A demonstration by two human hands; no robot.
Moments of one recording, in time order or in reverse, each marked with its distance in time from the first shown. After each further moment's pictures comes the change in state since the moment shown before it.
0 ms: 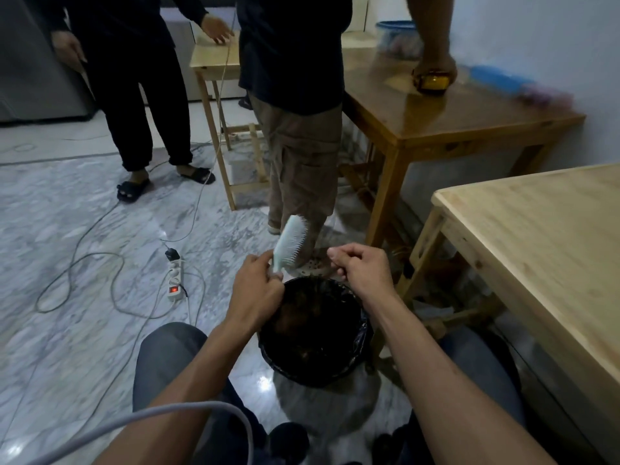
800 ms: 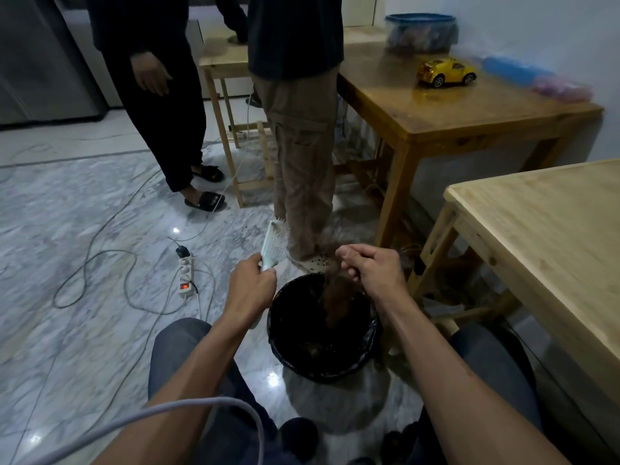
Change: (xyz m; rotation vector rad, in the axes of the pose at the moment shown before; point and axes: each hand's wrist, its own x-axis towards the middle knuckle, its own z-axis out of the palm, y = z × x) left_hand 0.002 -0.007 -0.017 -0.154 -0.009 -0.214; right_hand -0.008 0.004 -0.004 0.085 -0.057 -0.034
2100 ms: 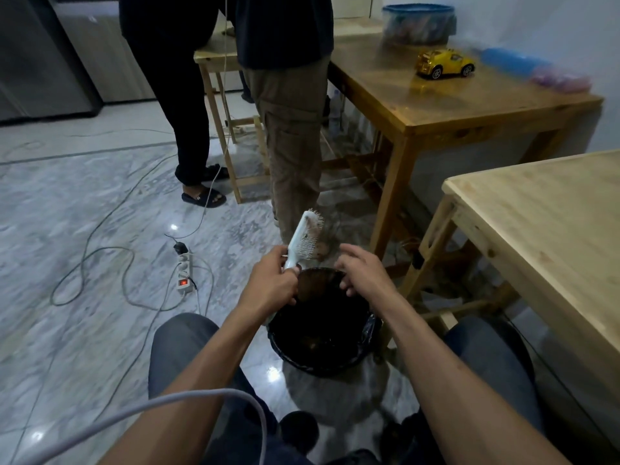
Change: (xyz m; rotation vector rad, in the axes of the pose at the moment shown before) left_hand -0.003 0.007 0.021 -0.096 -0.204 0.010; right_hand 0.001 0.008 0.008 -0.287 -0.089 0.229
